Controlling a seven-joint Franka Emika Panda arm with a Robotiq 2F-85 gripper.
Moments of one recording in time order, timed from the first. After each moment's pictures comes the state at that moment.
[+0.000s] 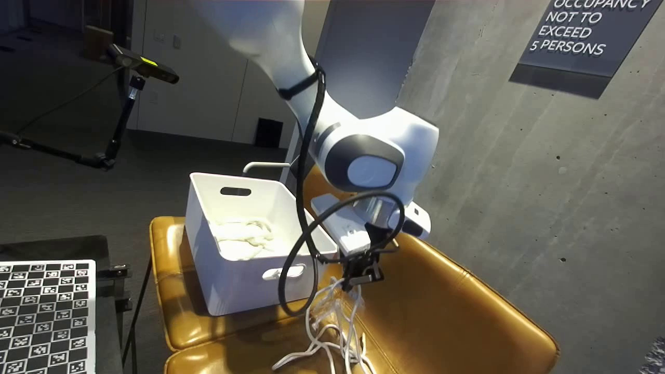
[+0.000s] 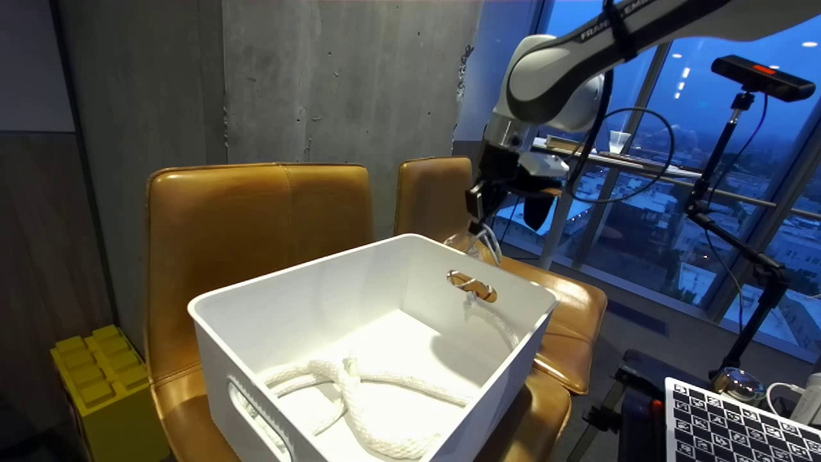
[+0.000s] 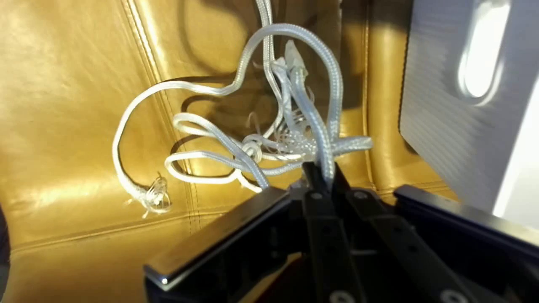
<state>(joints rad) -0.19 0.56 -0.05 -1.67 0.10 2.31 -0.15</state>
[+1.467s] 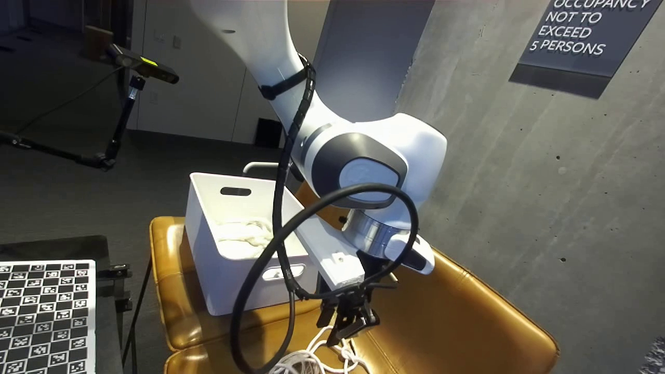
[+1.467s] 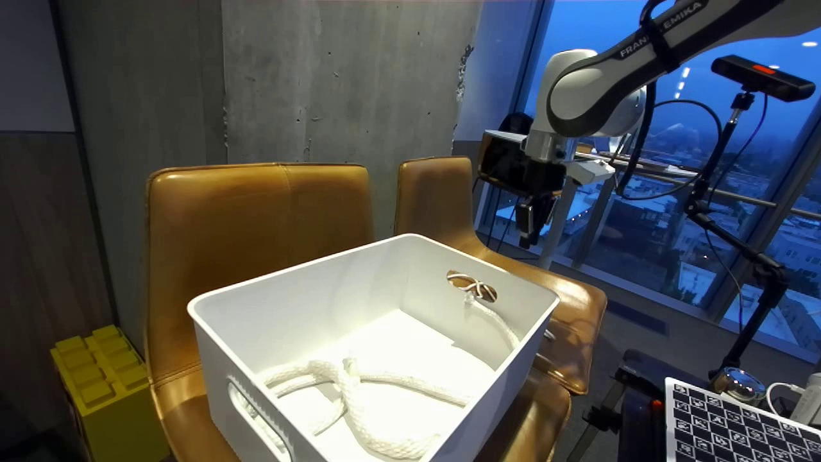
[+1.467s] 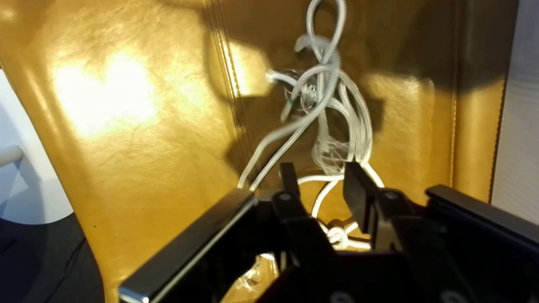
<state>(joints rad) -0.22 0.46 -0.13 -1.84 -0.02 2.26 -0.17</state>
